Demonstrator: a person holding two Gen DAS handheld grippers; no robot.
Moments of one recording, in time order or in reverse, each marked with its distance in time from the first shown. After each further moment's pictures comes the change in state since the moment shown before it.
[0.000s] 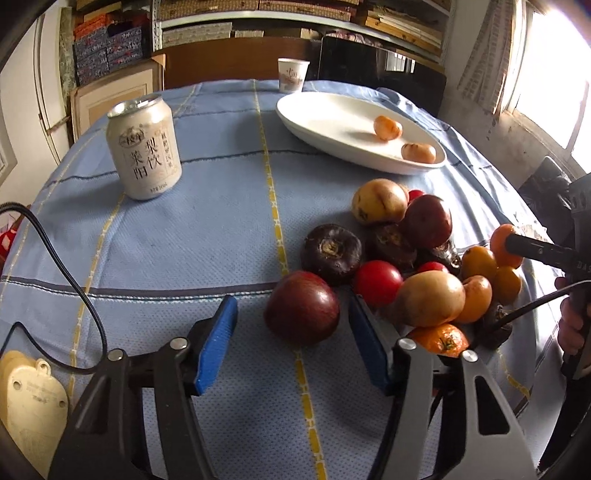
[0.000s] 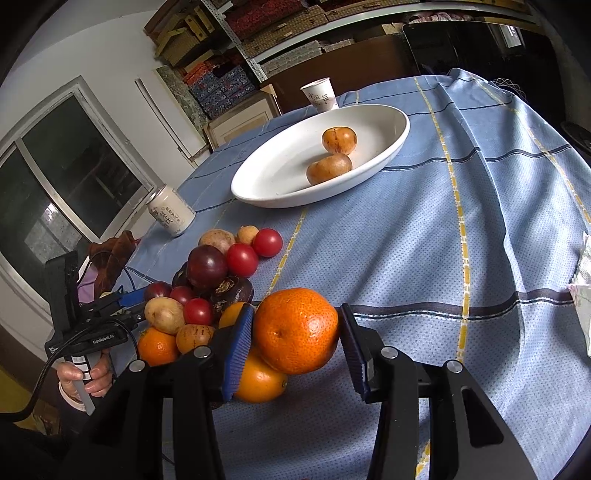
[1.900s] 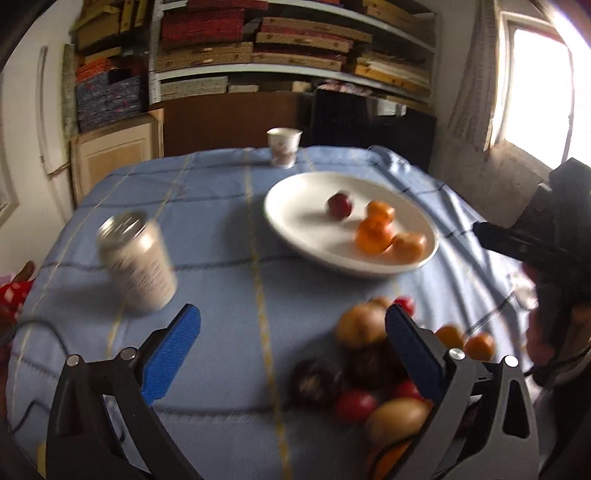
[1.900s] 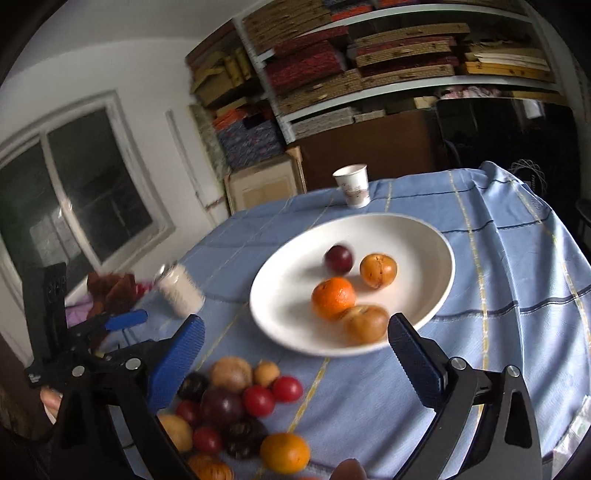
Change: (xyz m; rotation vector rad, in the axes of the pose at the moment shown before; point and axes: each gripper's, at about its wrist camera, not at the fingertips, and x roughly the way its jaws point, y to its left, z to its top) left arm -0.023 -0.011 0.061 0.031 -0.218 0.025; right arm 0.014 0.035 0.087 -0.174 -0.228 0.004
